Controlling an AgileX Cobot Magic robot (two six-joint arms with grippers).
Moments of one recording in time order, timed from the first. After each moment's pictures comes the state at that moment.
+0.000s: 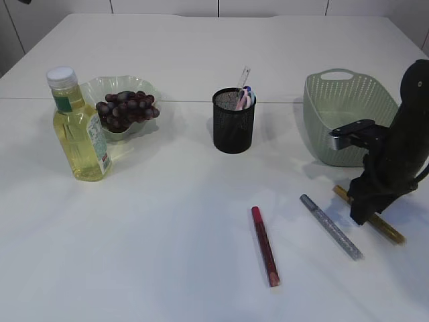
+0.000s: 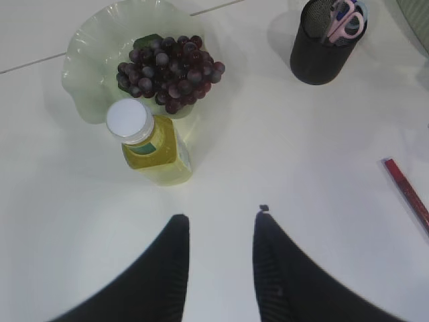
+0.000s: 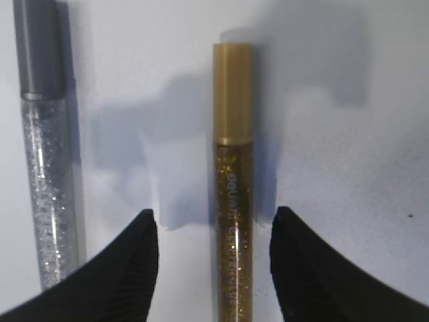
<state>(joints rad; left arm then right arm) -0.55 1.45 -1.69 0.21 1.26 -0.23 0.03 2.01 -1.24 0.13 0.87 -0.58</state>
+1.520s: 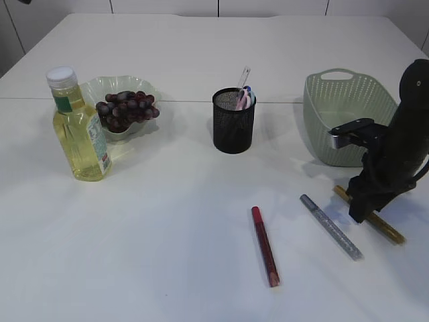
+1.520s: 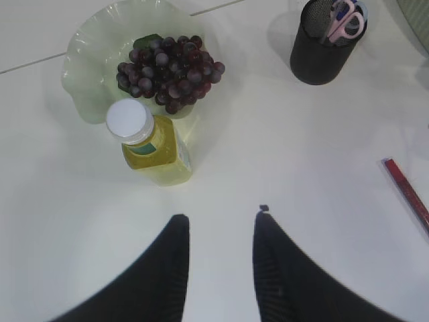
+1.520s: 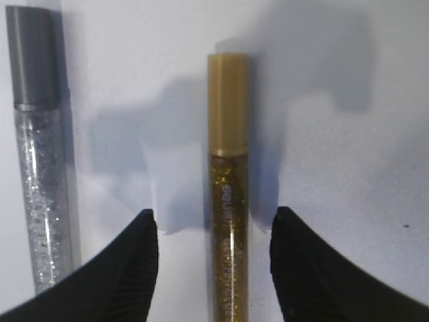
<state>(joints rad) -0.55 1.45 -1.69 0.21 1.26 -0.23 0.03 2.02 -1.25 0.13 0.87 -0.58</state>
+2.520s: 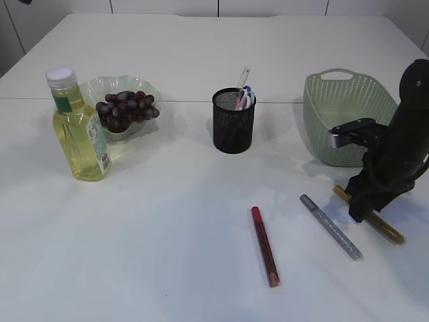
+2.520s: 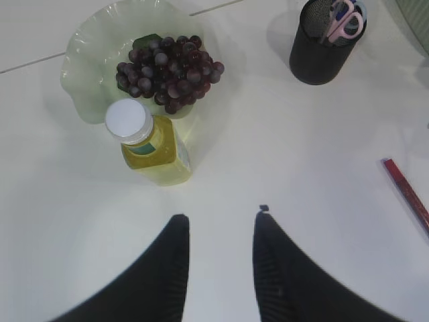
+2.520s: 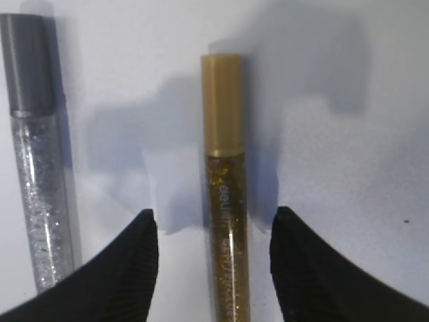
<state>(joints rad) -0.55 1.45 -1.69 0.21 1.26 -0.23 0.03 2.02 -1.25 0.13 0.87 -0.55</state>
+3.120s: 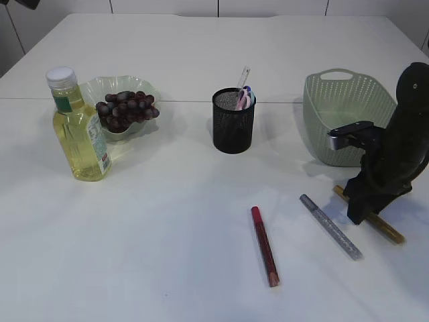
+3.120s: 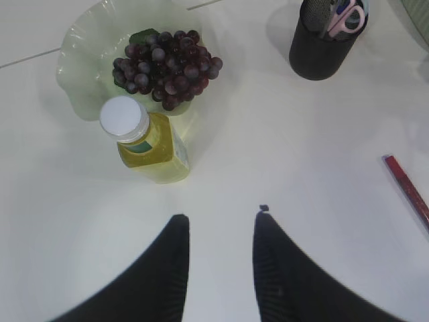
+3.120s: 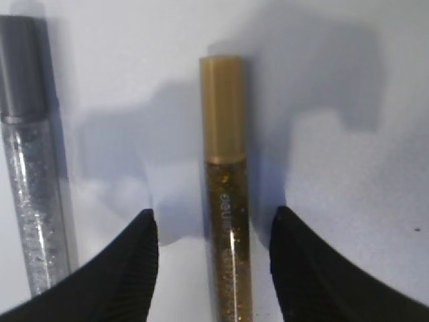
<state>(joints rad) -0.55 1.46 -1.69 0.21 1.26 -0.23 0.03 2.04 -1.26 0.13 0.87 -0.54</state>
